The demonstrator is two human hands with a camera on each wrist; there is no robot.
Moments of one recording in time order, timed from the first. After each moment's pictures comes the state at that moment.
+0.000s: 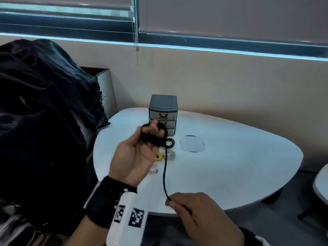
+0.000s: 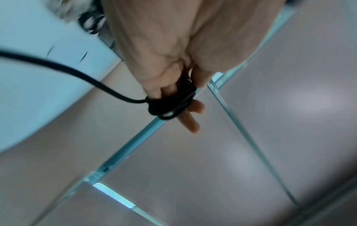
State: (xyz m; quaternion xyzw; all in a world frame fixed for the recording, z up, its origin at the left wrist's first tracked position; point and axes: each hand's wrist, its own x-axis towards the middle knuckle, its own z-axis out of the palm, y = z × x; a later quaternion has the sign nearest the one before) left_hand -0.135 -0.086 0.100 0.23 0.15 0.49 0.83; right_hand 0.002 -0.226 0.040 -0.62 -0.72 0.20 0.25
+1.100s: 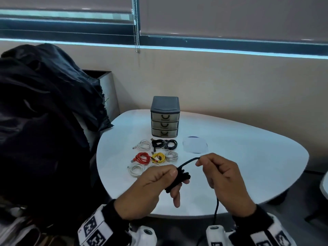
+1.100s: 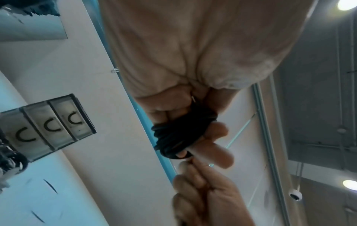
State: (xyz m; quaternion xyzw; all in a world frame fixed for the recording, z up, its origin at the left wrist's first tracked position) left_hand -0.148 -0.120 0.057 0.72 0.15 0.27 0.63; right_hand 0.044 -0.201 0.063 -0.58 -0.52 0.23 0.59
